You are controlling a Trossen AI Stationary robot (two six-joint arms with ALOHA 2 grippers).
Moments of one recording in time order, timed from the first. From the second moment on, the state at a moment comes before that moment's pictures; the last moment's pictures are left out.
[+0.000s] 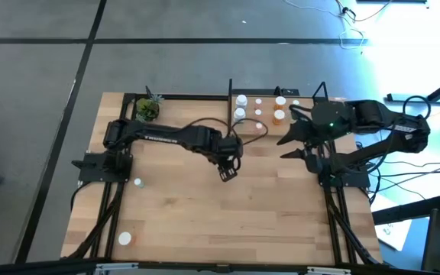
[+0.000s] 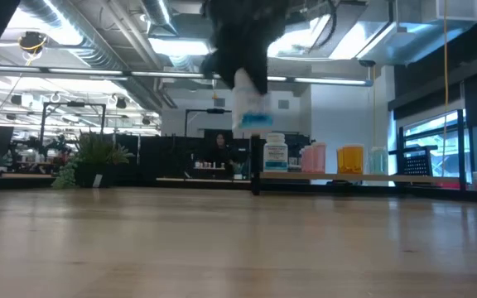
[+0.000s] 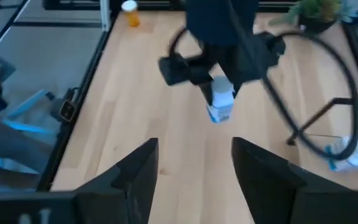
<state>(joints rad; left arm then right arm) -0.03 1.95 1.76 -0.99 -0.12 -0.52 0.06 1.12 1.50 -1.07 -0.12 0.02</state>
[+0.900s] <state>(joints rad) 0.04 2.11 1.99 -0.93 -0.03 -0.22 0.06 1.09 1.50 -1.15 -0.01 0.05</state>
